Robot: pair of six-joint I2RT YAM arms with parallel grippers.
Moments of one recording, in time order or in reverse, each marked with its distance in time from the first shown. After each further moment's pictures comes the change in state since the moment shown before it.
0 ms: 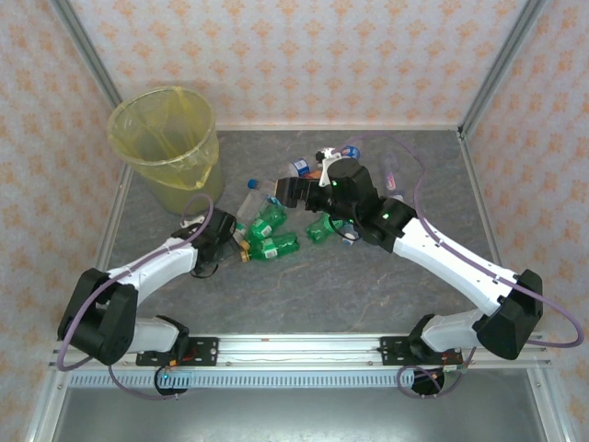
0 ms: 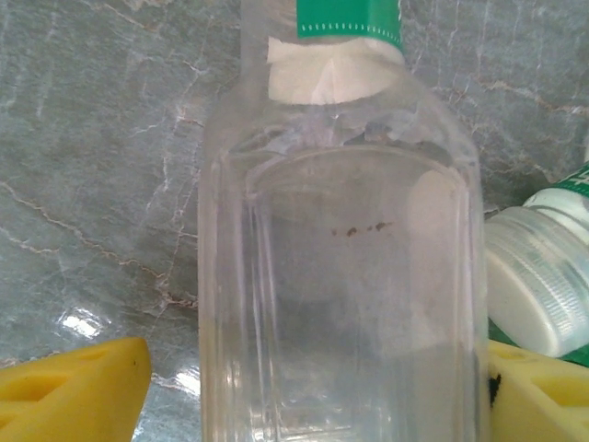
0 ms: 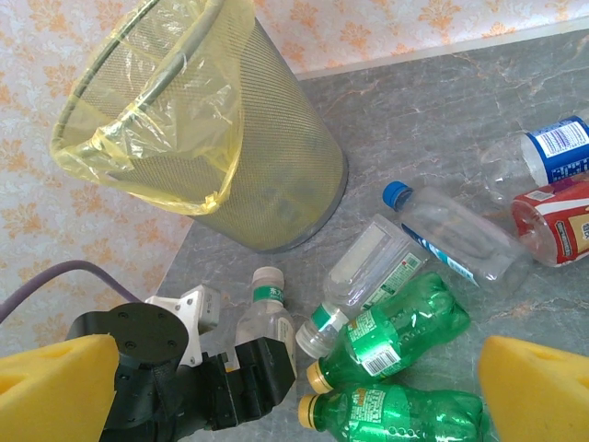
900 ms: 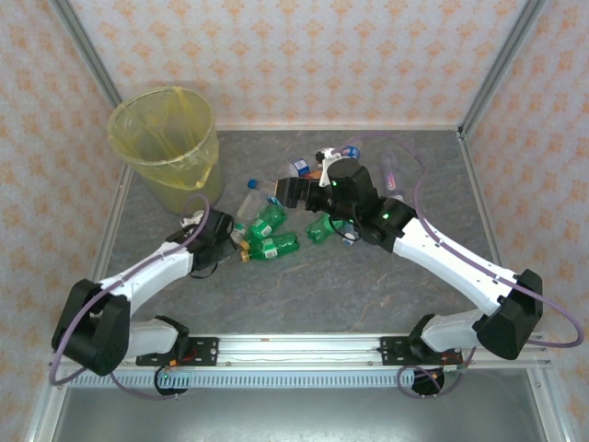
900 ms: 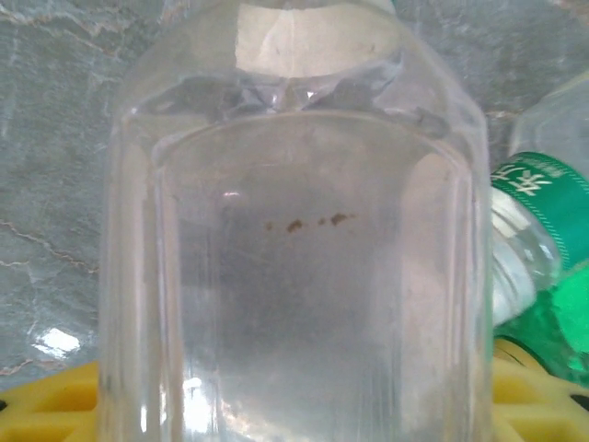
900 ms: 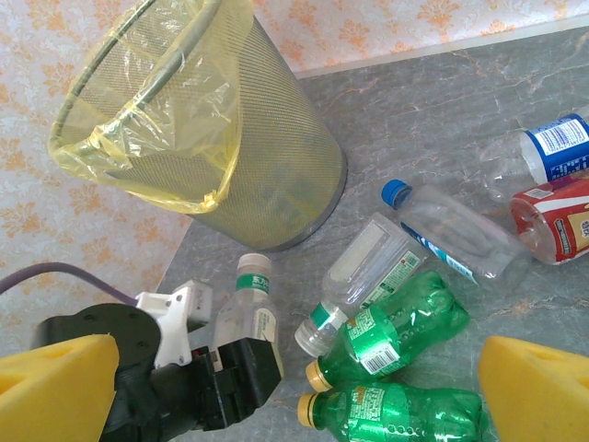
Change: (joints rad) left arm -0.002 -0.098 -0.019 0.029 0.026 0.035; right arm 0.000 0.000 0.000 -0.001 0.000 0.002
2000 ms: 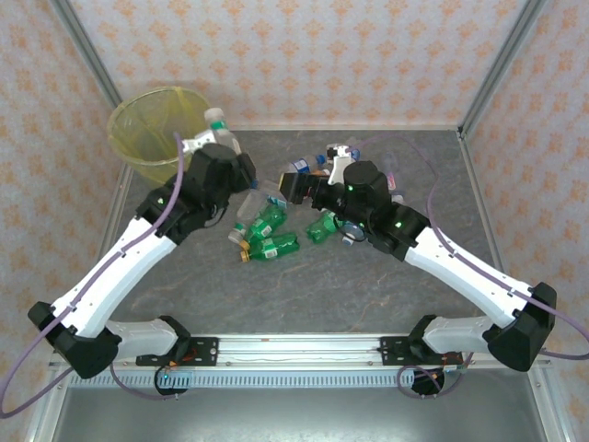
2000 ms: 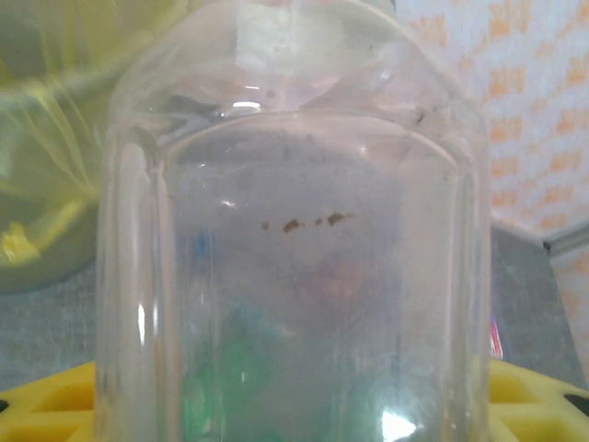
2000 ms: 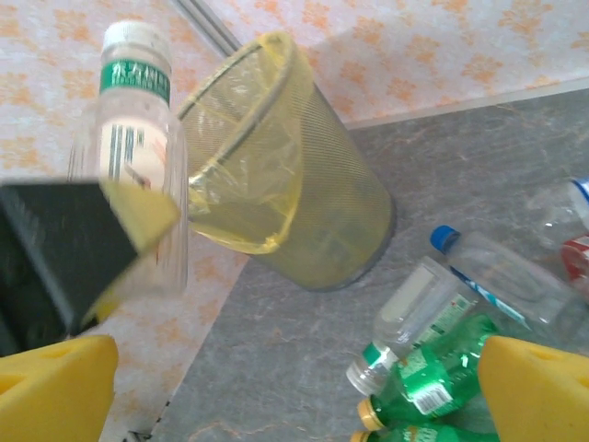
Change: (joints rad) left arm -0.185 0.009 0.798 -0.234 -0.199 0.159; right arm 0.001 -0.091 -0.057 0.140 -0.034 0.038
